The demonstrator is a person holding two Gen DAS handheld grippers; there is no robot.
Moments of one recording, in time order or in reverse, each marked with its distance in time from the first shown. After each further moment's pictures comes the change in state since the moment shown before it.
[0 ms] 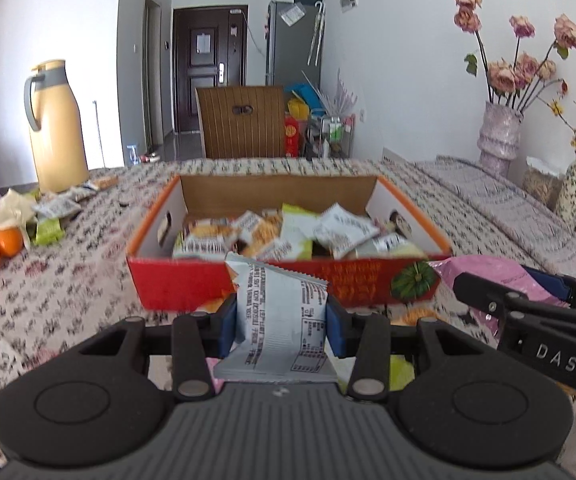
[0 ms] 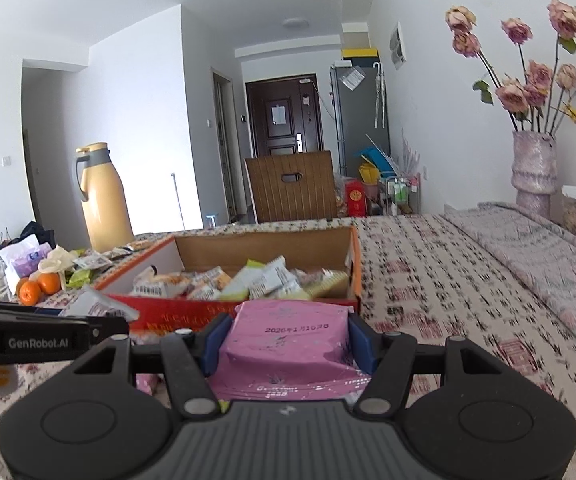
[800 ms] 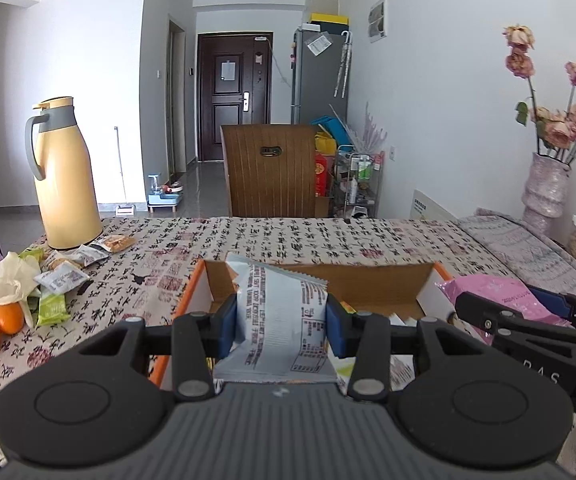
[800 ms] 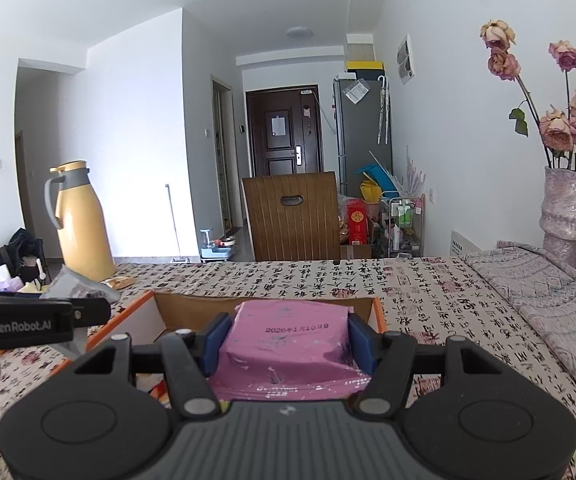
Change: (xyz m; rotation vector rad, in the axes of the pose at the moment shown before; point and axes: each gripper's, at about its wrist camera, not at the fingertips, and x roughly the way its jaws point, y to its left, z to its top) left arm 0.073 0.033 0.092 -0.035 -0.080 0.070; right arm 0.108 0.011 0.080 -0.027 -0.026 -0.024
